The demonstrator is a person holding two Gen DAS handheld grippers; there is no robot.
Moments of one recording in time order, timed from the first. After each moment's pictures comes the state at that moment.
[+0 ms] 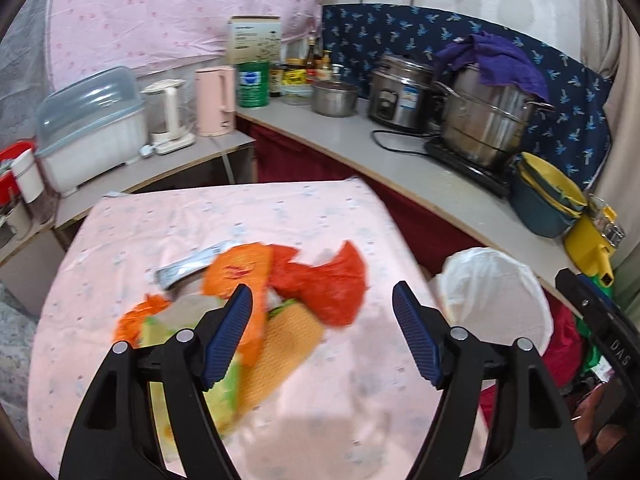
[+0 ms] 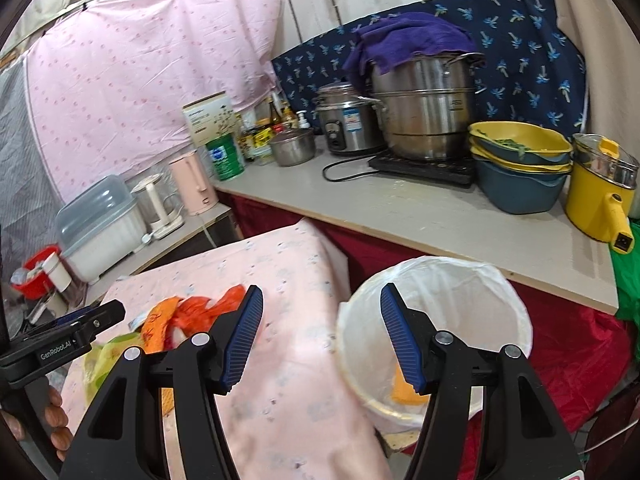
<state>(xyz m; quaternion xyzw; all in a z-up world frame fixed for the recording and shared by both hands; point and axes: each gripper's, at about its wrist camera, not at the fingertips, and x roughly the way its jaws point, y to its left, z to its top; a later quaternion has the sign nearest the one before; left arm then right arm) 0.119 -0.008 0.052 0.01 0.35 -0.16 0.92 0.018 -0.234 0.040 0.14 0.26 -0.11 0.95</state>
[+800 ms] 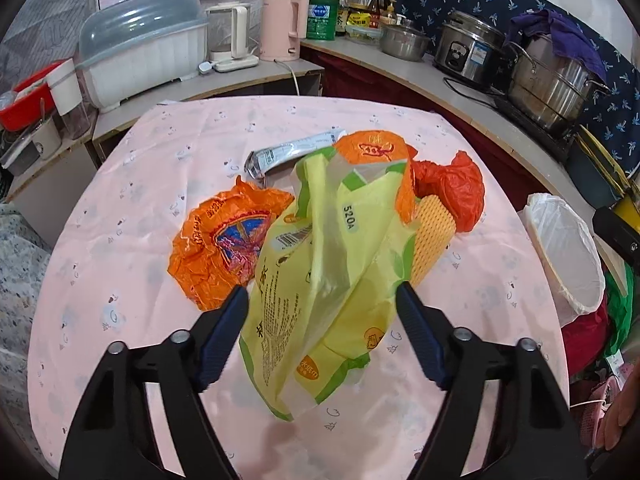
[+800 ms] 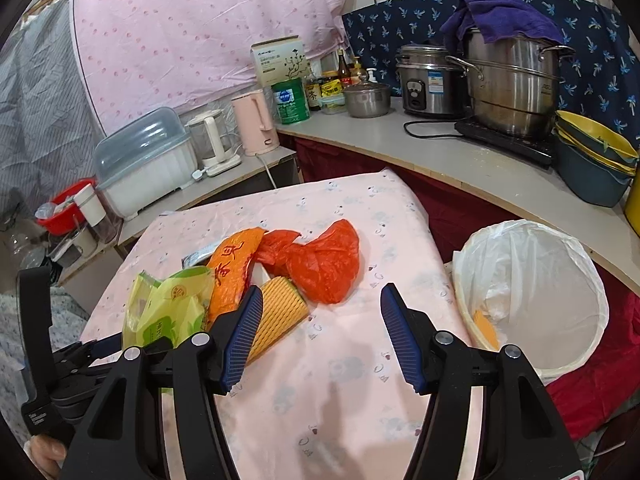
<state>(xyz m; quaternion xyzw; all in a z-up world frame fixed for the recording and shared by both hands) 0.117 0.102 -0.039 -0.01 0.44 -0.11 0.89 0.047 -0.116 0.009 0.10 0.32 -0.03 0.94</state>
